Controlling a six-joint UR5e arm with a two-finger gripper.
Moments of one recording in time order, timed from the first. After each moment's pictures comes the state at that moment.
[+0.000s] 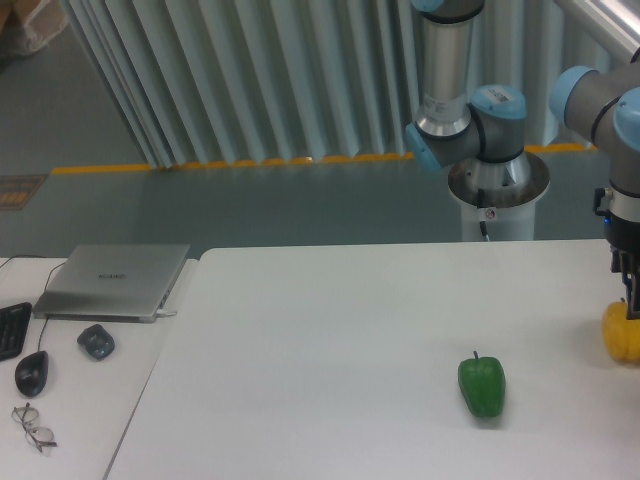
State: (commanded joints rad) arm 2.59 -1.80 -1.53 -1.33 1.58 1.99
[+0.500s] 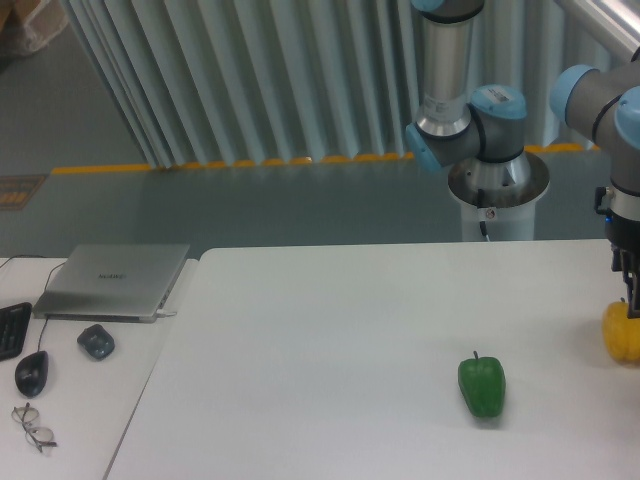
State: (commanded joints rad) arm 2.61 -1.80 -1.56 -1.32 1.58 1.99
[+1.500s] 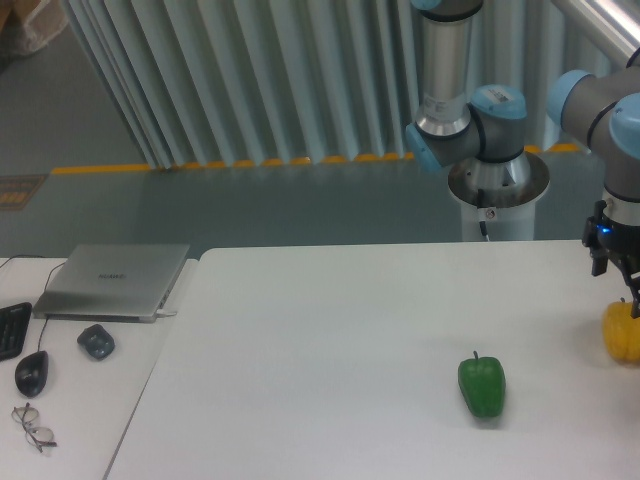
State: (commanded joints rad) arm 2.59 -1.79 -1.62 -1.27 1.57 1.35
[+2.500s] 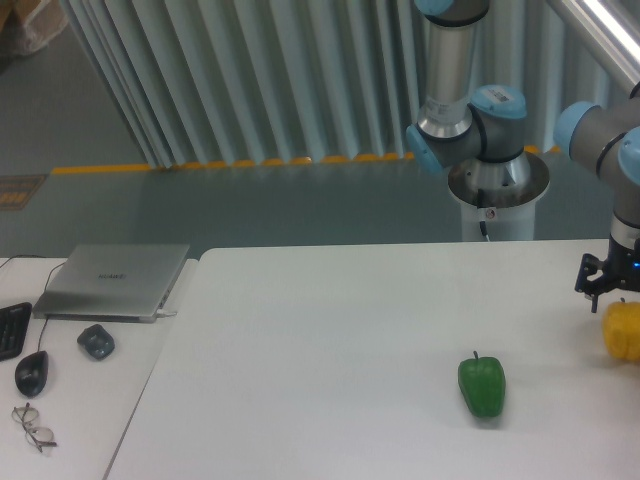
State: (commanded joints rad) arm 2.62 -1.84 -1.68 -1.17 1.58 0.74
